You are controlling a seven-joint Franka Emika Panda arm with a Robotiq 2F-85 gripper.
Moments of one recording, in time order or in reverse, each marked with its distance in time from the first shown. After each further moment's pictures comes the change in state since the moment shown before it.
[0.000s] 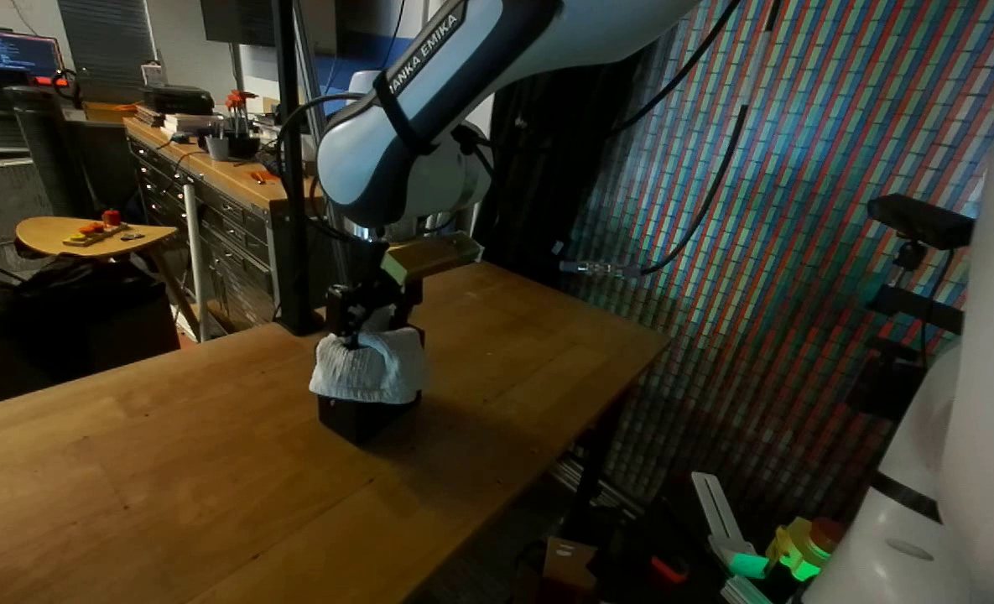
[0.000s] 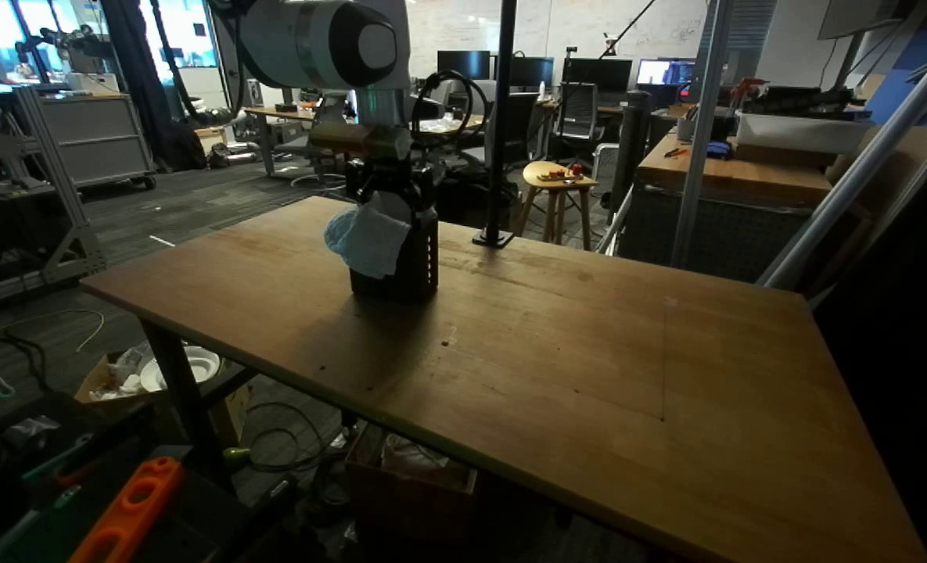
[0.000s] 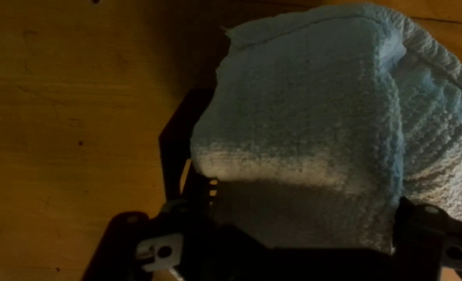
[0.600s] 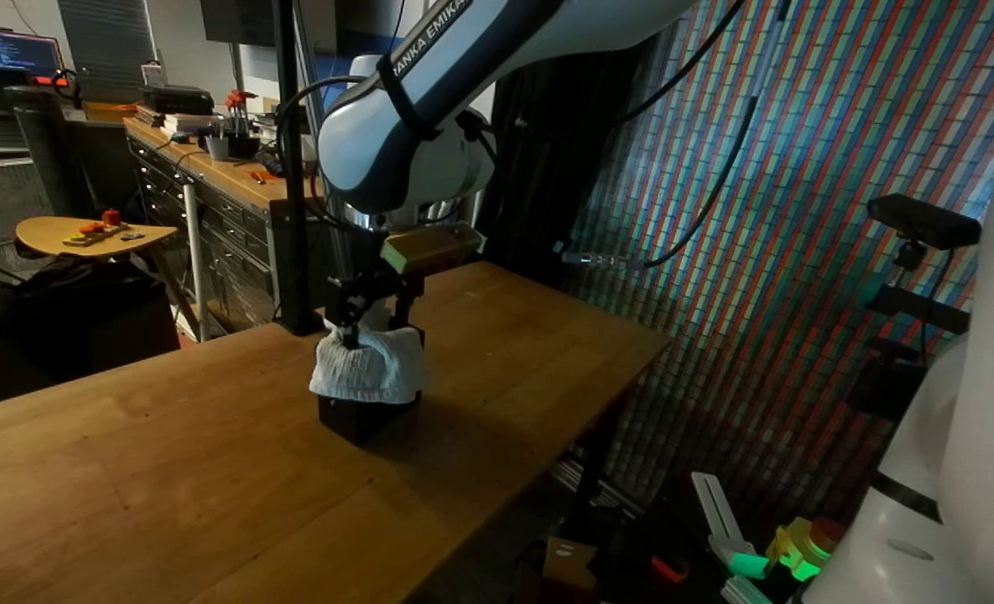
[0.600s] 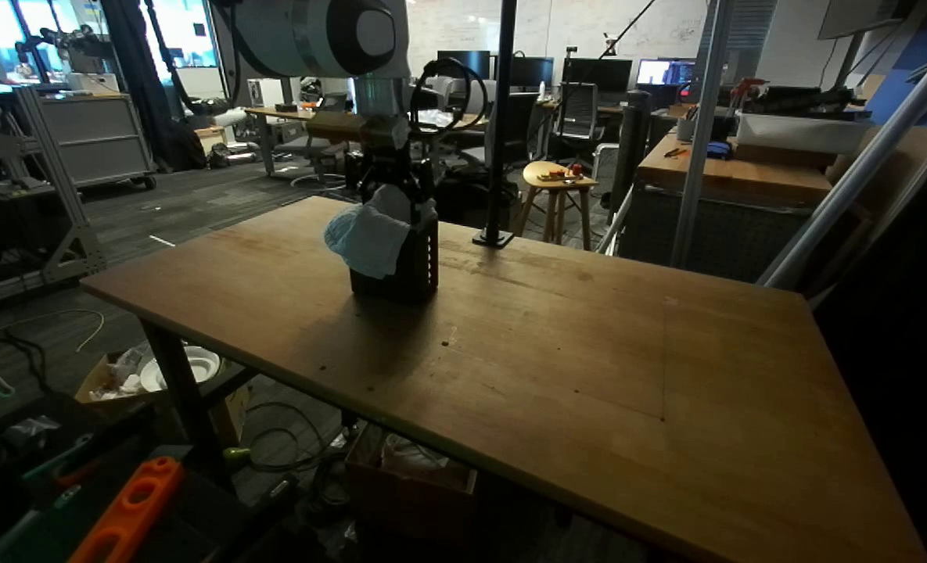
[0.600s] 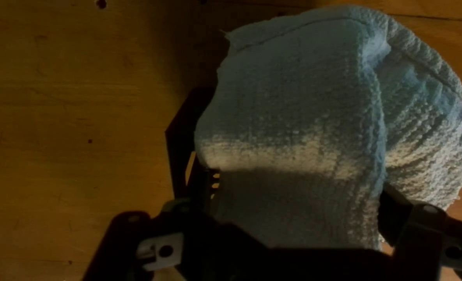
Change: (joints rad) arm 0.000 -0.028 0.000 0.000 -0.007 -0.023 0.025
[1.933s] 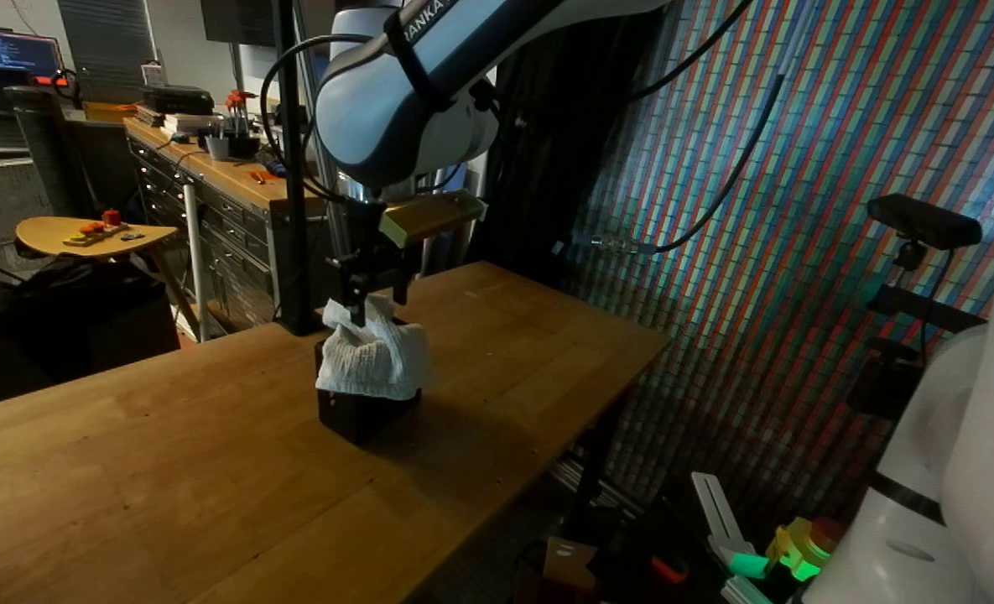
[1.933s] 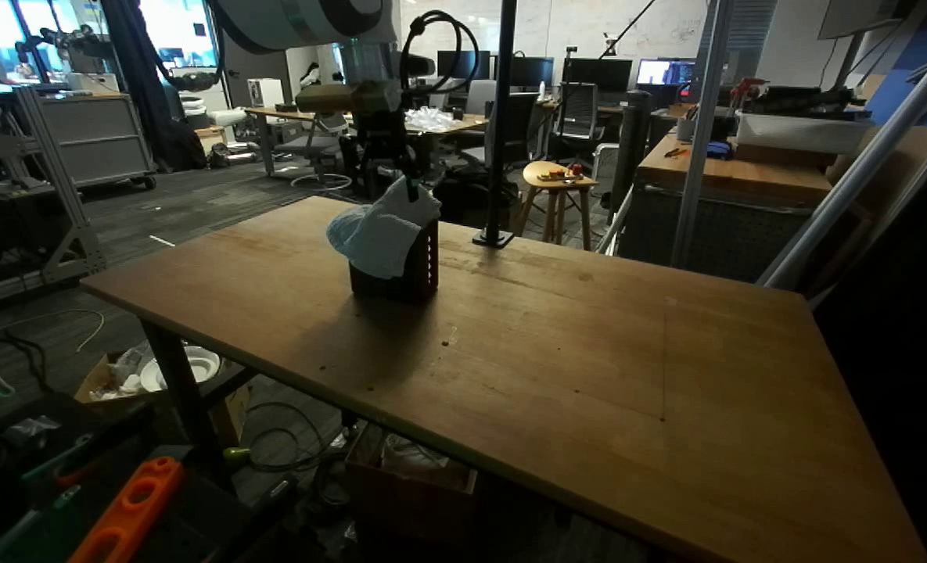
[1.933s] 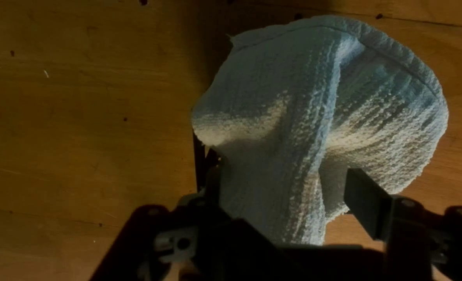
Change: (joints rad) arm 0.023 -0.070 0.000 0.006 -0.119 -0.061 0.063
